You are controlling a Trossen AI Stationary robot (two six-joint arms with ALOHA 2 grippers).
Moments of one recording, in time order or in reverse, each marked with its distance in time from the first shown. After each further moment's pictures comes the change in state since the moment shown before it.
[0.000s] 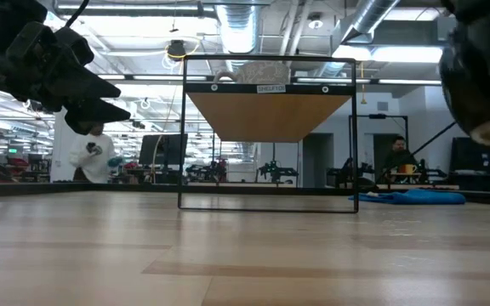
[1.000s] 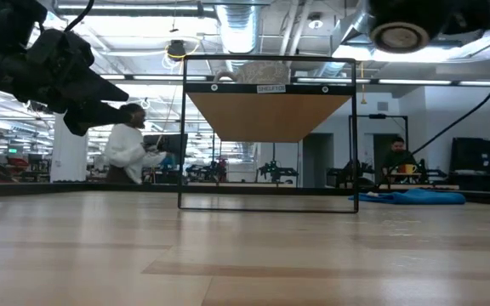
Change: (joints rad) left arm 0.000 0.000 0.000 0.000 -0.123 -0.044; right arm -0.455 -0.032 0.419 -0.225 0.023 -0.719
